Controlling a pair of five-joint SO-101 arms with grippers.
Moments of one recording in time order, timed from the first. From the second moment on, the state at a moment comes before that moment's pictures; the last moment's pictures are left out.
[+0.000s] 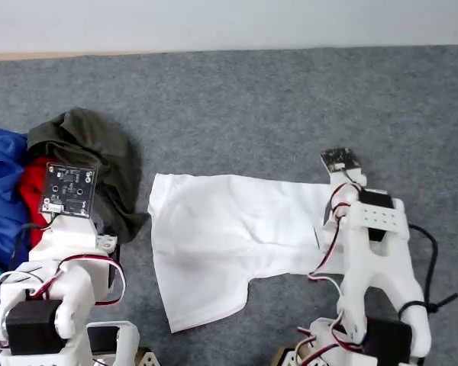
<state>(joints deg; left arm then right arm) -7.3 -69.8 37.8 95.9 -2.2 8.4 -15.6 44.9 64.3 21.5</state>
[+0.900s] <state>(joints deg) -7.3 -69.8 37.8 95.9 -2.2 17.5 -6.9 27.6 70.8 19.3</state>
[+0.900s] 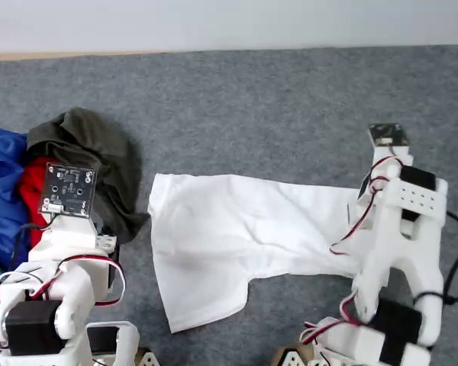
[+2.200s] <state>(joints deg) -7.3 -69.8 37.8 95.9 -2.2 19.6 27.3 -10.9 83.0 18.9</state>
